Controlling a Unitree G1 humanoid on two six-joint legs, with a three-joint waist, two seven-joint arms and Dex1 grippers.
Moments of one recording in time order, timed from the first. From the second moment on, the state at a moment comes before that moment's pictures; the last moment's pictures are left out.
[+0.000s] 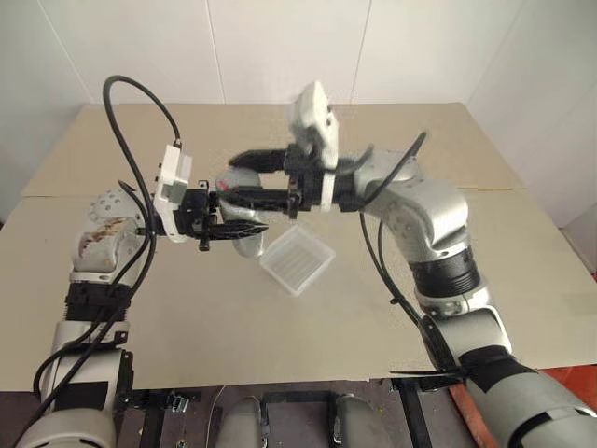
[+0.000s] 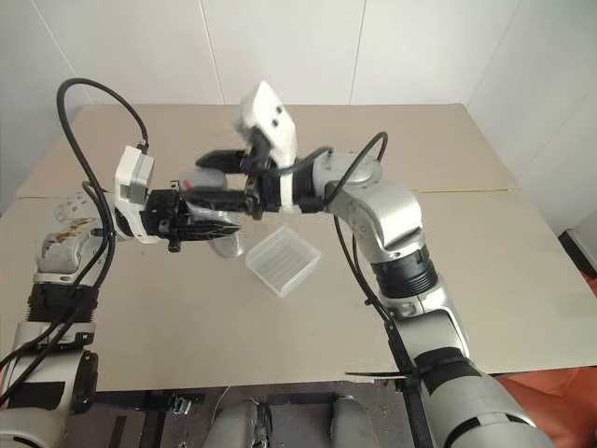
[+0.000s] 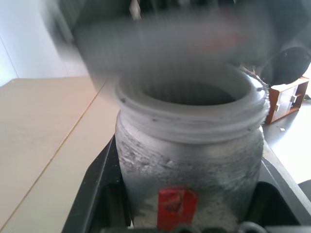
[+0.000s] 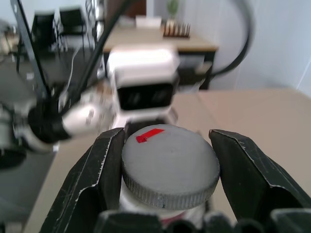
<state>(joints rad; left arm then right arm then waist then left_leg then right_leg) -0.71 0.63 0.06 0.22 -0.53 0.27 -1.48 -1.07 -0.24 0.13 -0.02 0.51 0.72 0.88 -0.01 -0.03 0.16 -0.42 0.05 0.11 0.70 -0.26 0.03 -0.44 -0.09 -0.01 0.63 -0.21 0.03</state>
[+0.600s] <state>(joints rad) -0.61 0.61 0.10 0.17 -0.43 0.15 -1.22 -0.43 -0.54 0.06 -0.02 0.19 0.52 0.64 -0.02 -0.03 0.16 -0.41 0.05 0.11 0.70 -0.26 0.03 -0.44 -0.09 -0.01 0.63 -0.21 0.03</state>
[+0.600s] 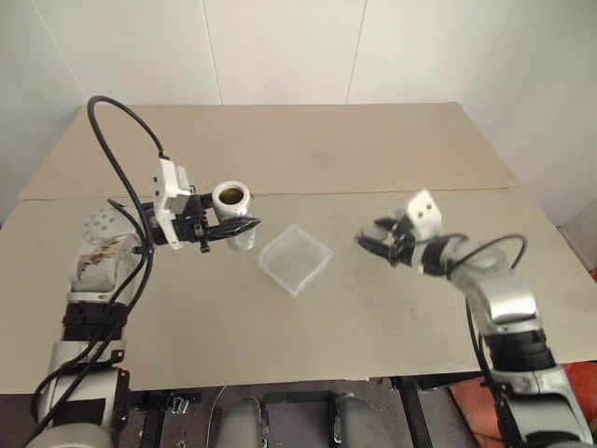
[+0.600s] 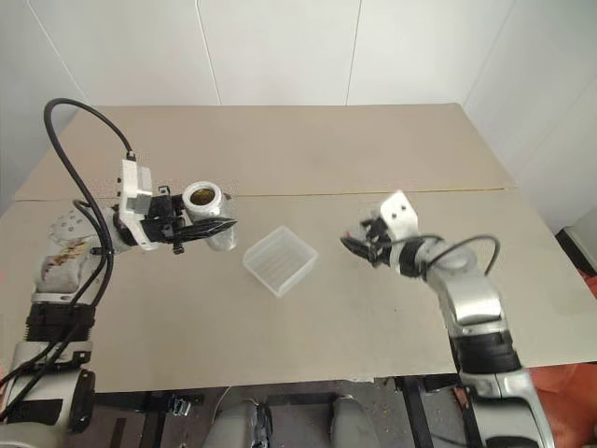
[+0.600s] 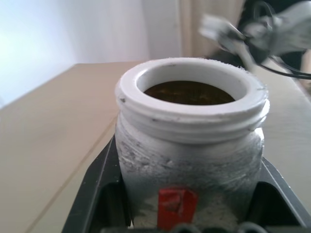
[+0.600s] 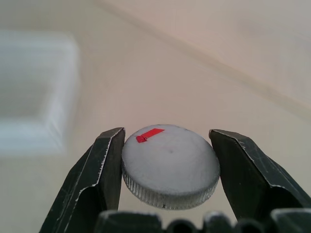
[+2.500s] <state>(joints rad) -0.78 0.57 -0.35 0.65 0.04 -0.58 -0.24 -0.65 -0.74 0.02 -0.35 0.67 0.84 0.94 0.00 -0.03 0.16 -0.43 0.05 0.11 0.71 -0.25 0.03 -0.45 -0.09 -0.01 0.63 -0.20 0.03</state>
